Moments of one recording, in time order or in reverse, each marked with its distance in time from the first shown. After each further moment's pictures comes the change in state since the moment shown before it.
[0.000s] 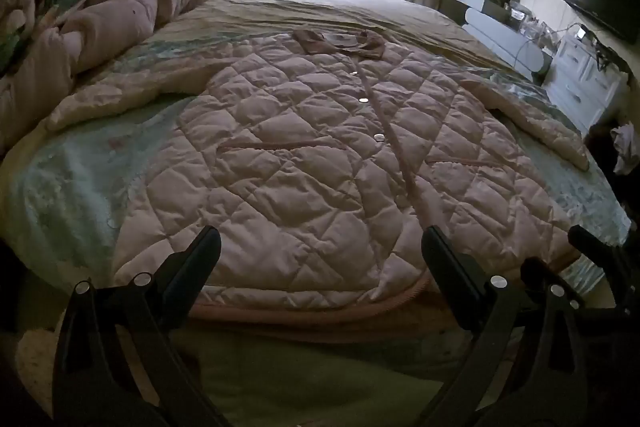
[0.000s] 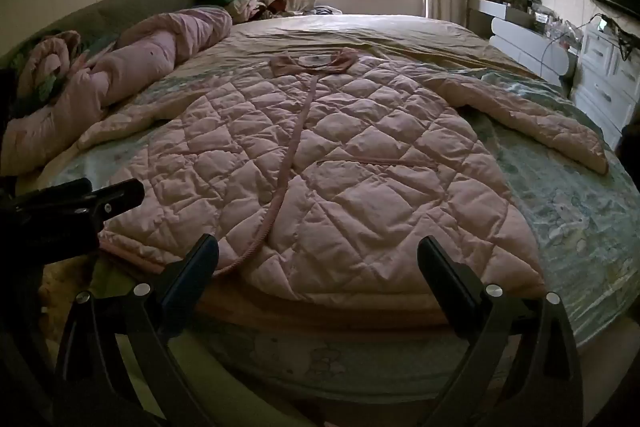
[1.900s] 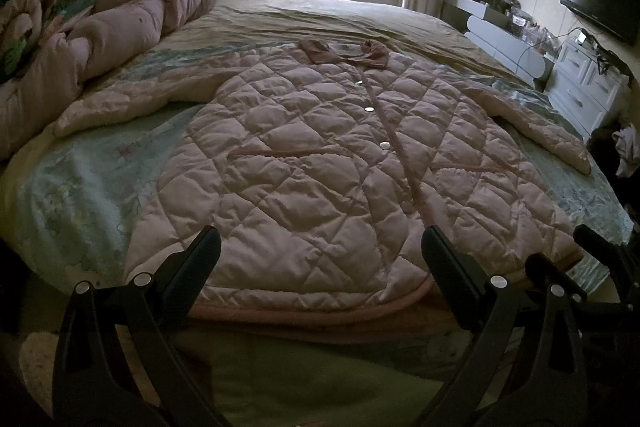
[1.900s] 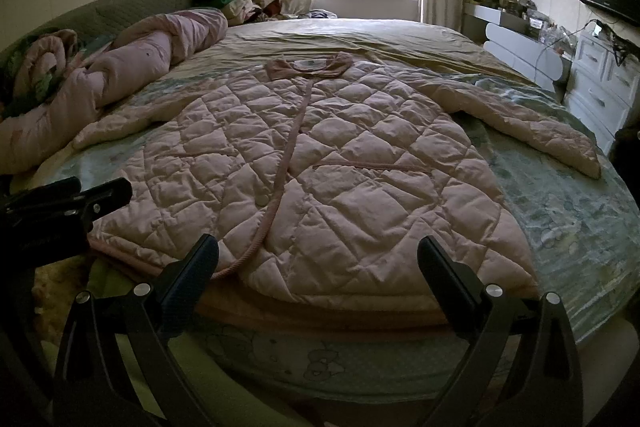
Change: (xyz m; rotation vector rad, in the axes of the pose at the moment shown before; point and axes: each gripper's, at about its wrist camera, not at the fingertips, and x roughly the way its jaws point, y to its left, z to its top) left arm -0.010 0.012 0.007 0.009 -0.025 0.013; right arm -0.005 0.001 0.000 -0.008 -0.005 -0.027
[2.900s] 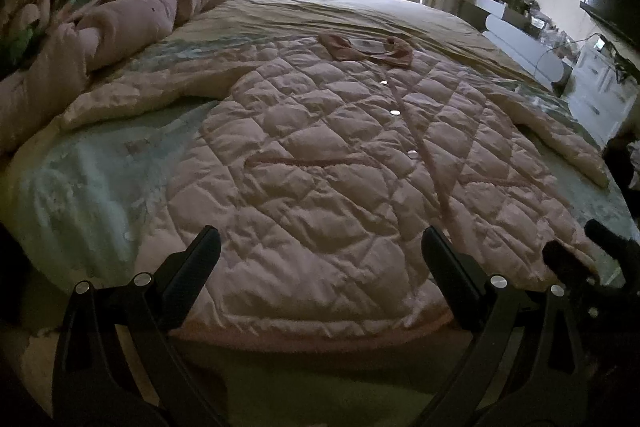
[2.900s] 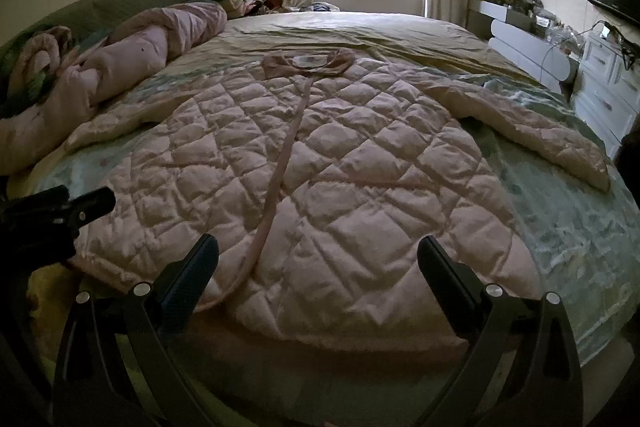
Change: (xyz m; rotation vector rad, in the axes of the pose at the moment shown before) left arm 0.026 0.013 0.017 -0.030 0.023 0.059; right arm 0.031 -0.008 0.029 -0.016 0.028 0.001
